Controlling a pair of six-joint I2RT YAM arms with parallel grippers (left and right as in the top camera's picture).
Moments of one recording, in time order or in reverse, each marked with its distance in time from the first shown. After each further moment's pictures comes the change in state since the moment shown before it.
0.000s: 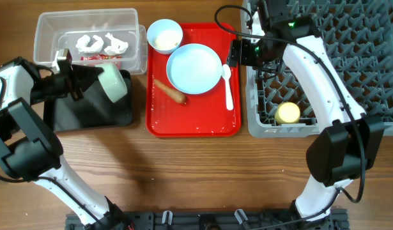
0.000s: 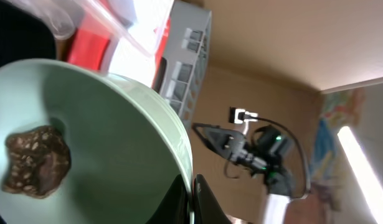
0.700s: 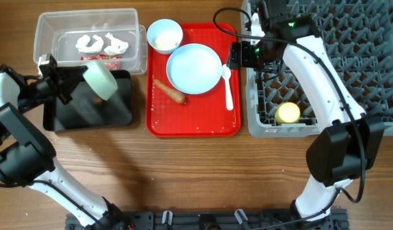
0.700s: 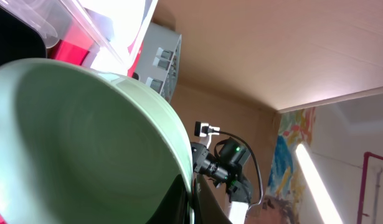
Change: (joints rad) left arm 0.092 0.000 0.000 -0.066 0.100 0.000; right arm 0.000 0.000 0.000 -0.019 0.000 -0.043
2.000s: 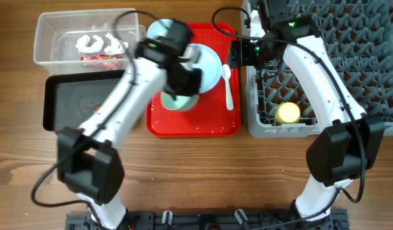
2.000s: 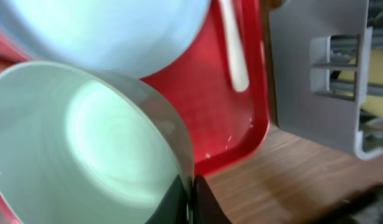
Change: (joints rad) left arm -1.093 -0.259 0.071 0.336 -1.226 -0.396; right arm -0.009 0.000 0.000 0.045 0.019 -0.052
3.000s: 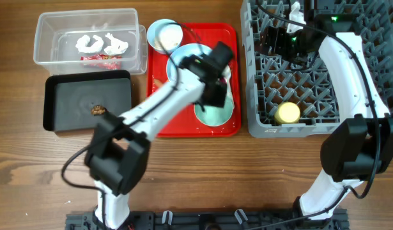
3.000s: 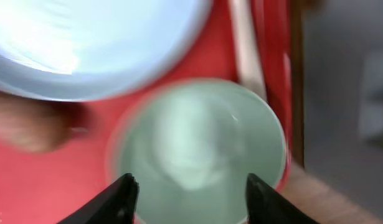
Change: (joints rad) left arm -0.139 0.119 0.000 0.103 -0.187 -0.193; right arm -0.215 0.000 0.000 0.020 -0.133 0.008
